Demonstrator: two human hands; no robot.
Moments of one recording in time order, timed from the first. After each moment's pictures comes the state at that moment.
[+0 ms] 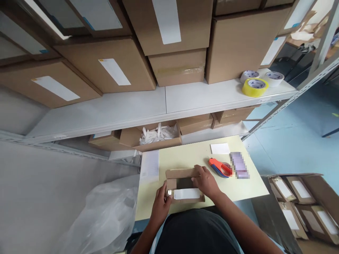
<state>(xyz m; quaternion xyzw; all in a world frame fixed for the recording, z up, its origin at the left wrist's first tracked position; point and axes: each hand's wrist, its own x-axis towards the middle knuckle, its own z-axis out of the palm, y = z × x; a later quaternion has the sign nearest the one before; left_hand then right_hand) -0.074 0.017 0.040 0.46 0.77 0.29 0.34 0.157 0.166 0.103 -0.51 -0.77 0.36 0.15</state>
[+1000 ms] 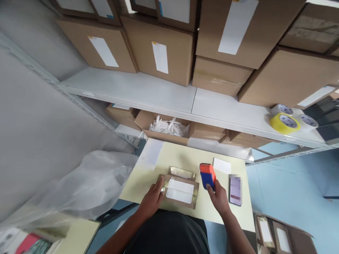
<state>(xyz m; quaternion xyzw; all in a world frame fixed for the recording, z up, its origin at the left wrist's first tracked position) -0.057 0.011 0.022 0.55 0.76 0.25 0.25 0.230 0.201 0.092 -0.54 -0.77 0.32 0.12</state>
